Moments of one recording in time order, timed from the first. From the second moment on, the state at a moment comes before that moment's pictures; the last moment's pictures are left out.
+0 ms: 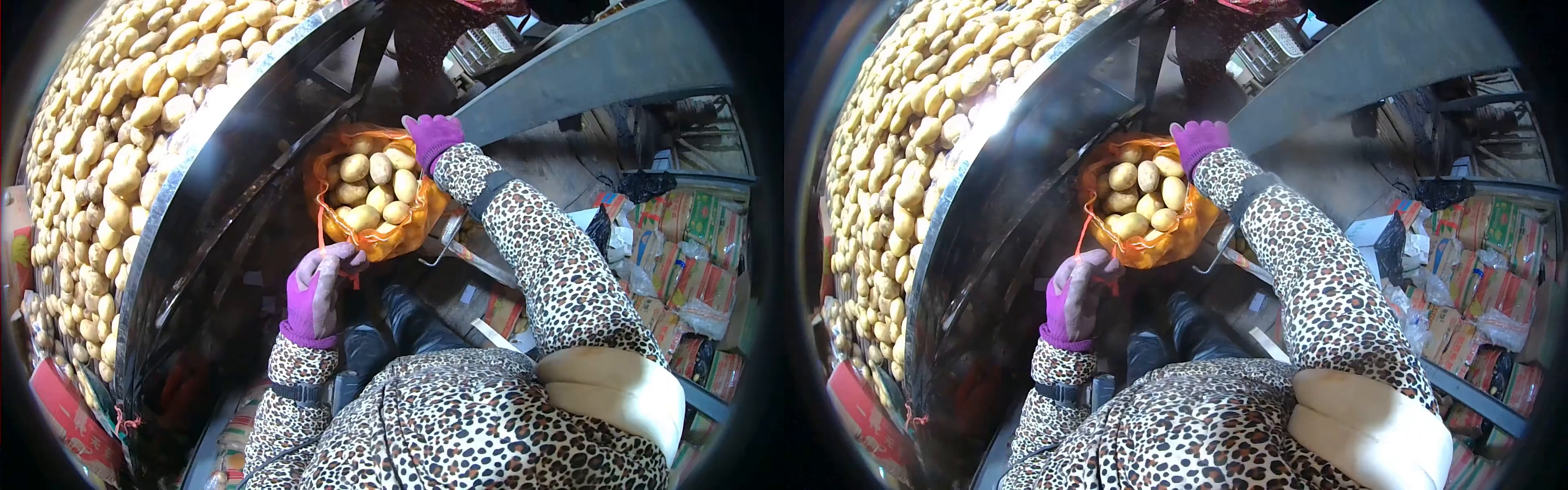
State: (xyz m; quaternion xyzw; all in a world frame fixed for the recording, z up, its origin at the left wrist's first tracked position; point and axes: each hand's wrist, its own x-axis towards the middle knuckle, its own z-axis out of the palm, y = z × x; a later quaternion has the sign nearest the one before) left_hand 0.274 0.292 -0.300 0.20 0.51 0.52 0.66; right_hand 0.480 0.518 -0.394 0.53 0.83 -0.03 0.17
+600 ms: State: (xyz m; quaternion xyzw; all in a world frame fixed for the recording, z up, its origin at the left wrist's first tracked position) left_hand 0.273 0.281 -0.308 0.22 0.49 0.51 0.67; right_hand 0.471 0.474 -0.391 0.44 0.89 0.06 -0.07
